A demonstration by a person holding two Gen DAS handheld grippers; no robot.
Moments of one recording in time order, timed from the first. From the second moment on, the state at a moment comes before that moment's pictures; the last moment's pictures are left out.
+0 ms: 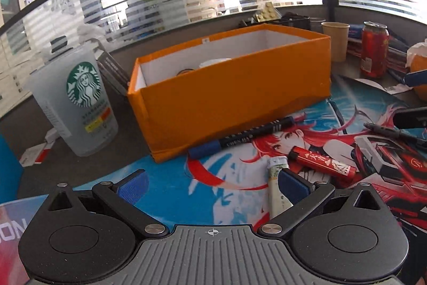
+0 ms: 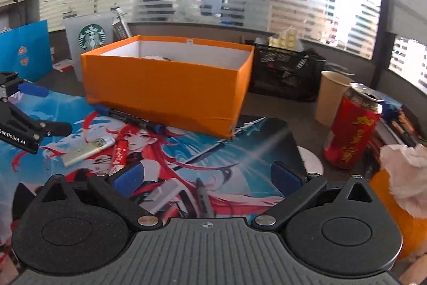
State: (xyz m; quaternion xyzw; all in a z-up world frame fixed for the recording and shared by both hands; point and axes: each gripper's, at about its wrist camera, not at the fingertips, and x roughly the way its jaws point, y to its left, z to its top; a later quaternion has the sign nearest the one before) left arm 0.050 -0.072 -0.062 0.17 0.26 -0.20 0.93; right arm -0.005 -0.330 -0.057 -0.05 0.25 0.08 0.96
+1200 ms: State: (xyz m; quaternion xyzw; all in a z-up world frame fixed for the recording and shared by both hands) left arm 0.071 -0.054 -0.072 0.21 0.25 -0.29 0.90; right arm 0.127 -0.291 -0.070 0.05 0.34 0.25 0.91
